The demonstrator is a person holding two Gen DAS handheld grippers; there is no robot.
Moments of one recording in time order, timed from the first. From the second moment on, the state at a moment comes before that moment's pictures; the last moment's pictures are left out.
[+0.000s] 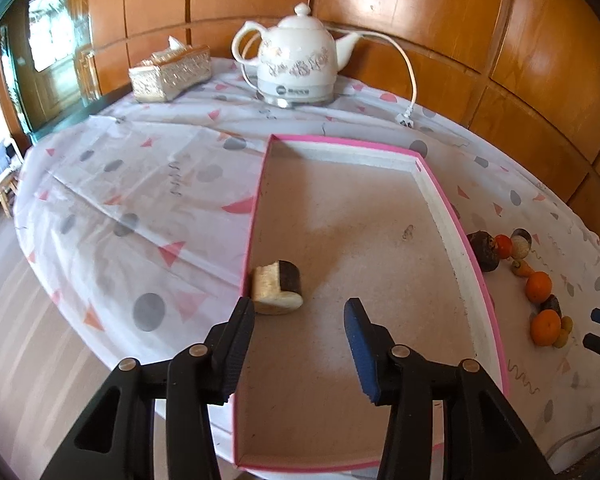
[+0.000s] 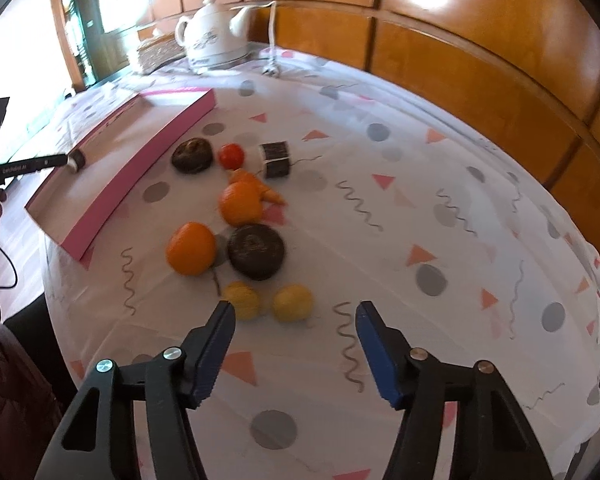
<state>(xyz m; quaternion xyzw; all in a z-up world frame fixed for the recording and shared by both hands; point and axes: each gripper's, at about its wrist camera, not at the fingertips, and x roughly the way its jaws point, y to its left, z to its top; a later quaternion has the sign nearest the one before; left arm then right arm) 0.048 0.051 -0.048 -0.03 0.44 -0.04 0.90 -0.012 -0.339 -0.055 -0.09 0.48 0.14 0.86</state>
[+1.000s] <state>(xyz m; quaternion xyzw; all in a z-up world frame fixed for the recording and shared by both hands) 0.006 0.055 -0.033 -0.08 0.41 0.01 0.91 0.018 -0.338 -0.089 -0.07 0.52 0.09 0.85</state>
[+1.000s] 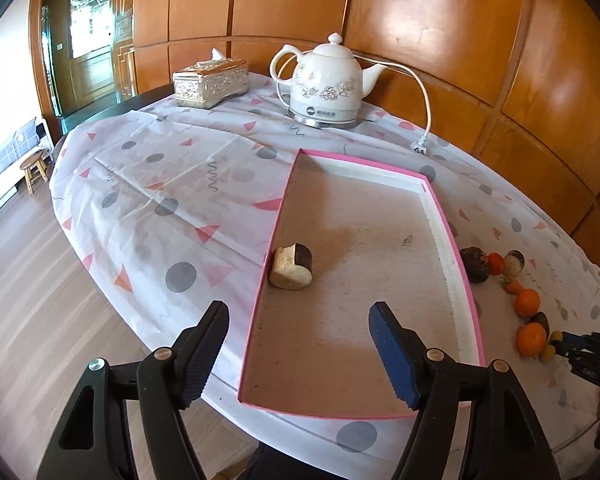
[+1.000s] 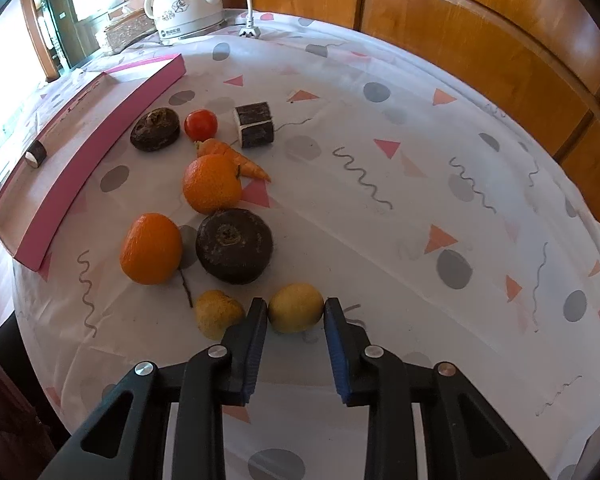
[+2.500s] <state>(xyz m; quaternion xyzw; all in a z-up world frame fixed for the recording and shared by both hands) 0.005 0.085 -0.037 -0.13 0.41 0.03 0.90 0.039 -0.105 -0.029 -0.10 0.44 0.27 0.85</state>
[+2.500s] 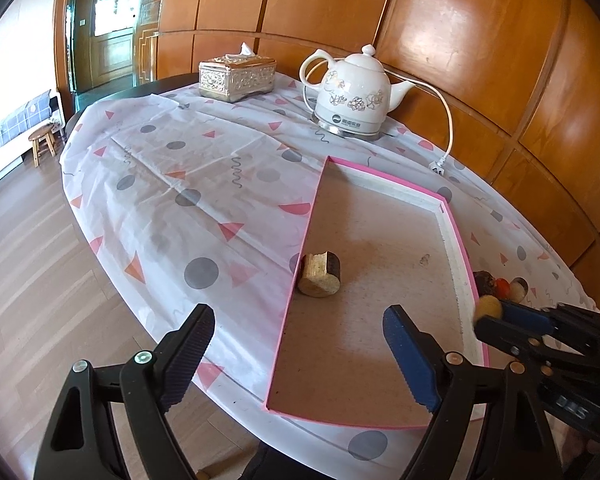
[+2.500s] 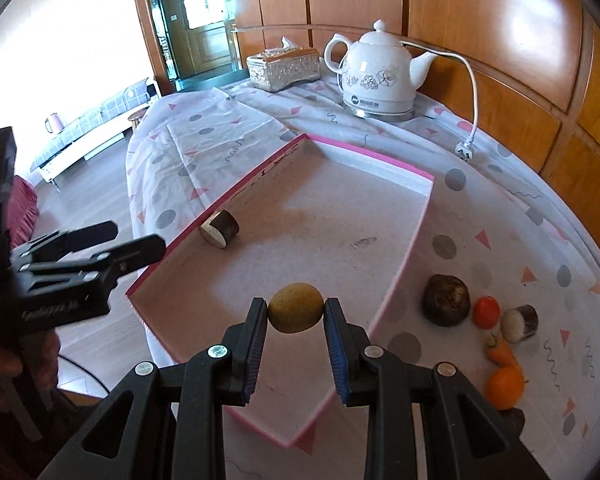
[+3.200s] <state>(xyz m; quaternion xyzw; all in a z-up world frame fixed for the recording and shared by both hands) 0.008 0.091 -0.045 -0.14 0.42 0.03 0.90 0.061 -0.096 -0.039 -0.06 0.44 0.19 0.88</state>
